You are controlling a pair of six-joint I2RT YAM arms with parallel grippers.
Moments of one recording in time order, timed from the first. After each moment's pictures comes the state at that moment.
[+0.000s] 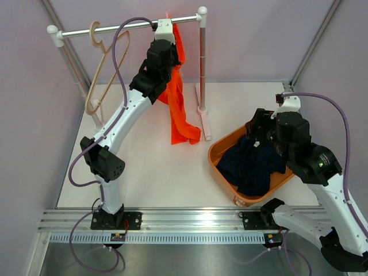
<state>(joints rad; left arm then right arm) -0.56 1.90 2.12 -0.26 -0.47 -0.14 0.56 0.88 1.34 -0.88 0.37 0.42</state>
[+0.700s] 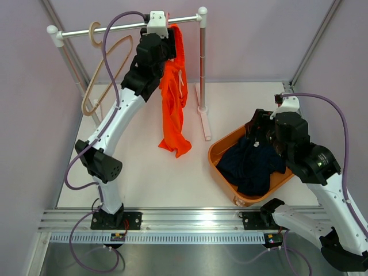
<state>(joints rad) -0.52 1.86 2.14 -0.25 -0.47 -0.04 0.56 0.88 1.33 -0.88 0.37 0.42</state>
